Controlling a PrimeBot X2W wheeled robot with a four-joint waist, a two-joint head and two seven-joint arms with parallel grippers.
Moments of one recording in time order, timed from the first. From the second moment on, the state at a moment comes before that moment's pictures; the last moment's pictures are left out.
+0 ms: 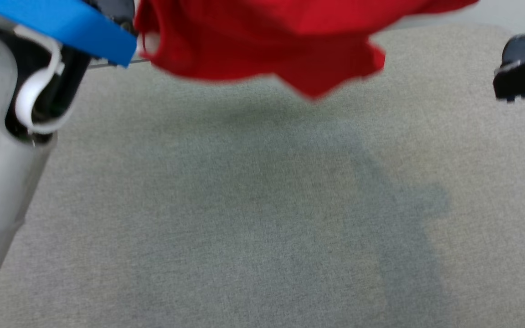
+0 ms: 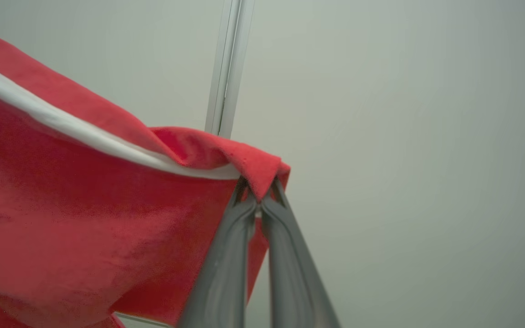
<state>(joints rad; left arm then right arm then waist) -1.05 0.47 -0.53 0.09 -0.77 -0.10 0.04 -0.76 -0.23 -0.02 -0.02 0.15 0.13 0.13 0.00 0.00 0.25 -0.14</state>
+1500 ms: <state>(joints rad) -0.01 0.46 -0.69 -0.20 -0.72 0.05 -0.20 0.19 -0.05 -0.17 -0.29 0.13 0.13 0.09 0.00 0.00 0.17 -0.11</state>
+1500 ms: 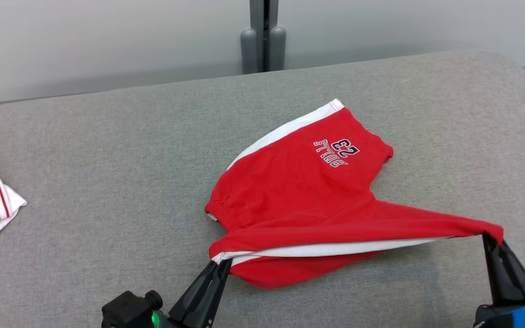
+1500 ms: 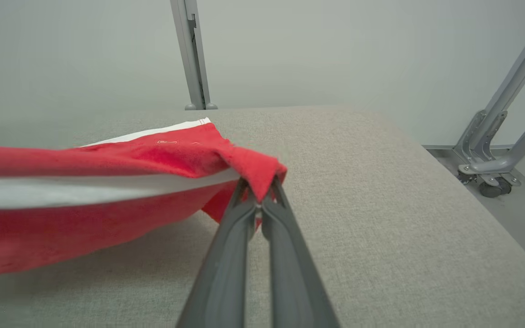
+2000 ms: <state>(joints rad) -0.22 0.23 -0.64 0.05 -0.87 0.08 -0.12 -0.35 -0.21 -0.11 0.11 0.07 0.13 0.31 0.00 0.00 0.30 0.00</state>
